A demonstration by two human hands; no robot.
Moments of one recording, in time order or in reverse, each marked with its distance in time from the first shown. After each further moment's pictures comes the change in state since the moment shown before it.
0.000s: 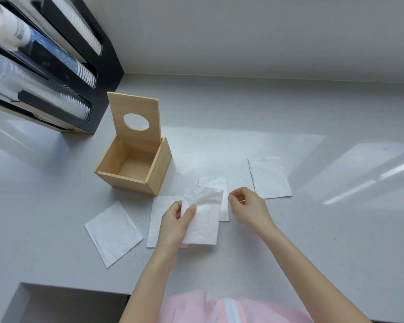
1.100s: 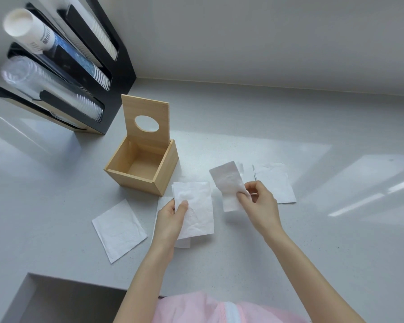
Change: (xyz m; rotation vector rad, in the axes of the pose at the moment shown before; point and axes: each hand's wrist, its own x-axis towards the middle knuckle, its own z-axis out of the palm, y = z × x) left_hand 0.002 0.007 -0.011 -0.051 0.091 0.003; right_hand -0.008 -0.010 -0.010 0.238 0.142 -0.142
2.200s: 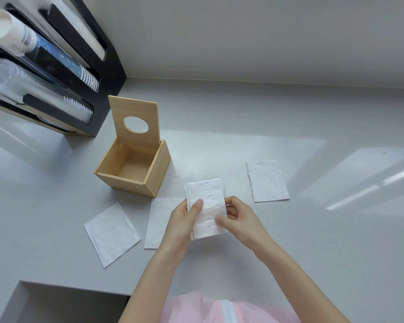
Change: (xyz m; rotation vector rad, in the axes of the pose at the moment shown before) left_hand -0.008 0.004 0.029 -0.119 -0.239 -0.063; right_hand -0.026 0.002 0.005 0.114 -0.401 0.109
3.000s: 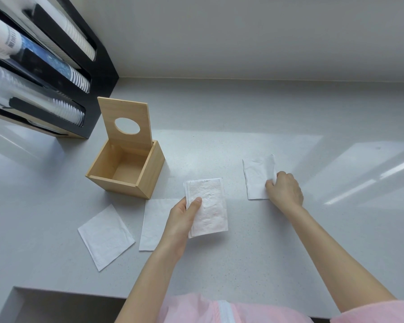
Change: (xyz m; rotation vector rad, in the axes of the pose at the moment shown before) left_hand 0.006 0.004 0.010 -0.008 0.002 -0.040; right_hand 0.059 0.015 -0.097 -0.767 0.569 0.270
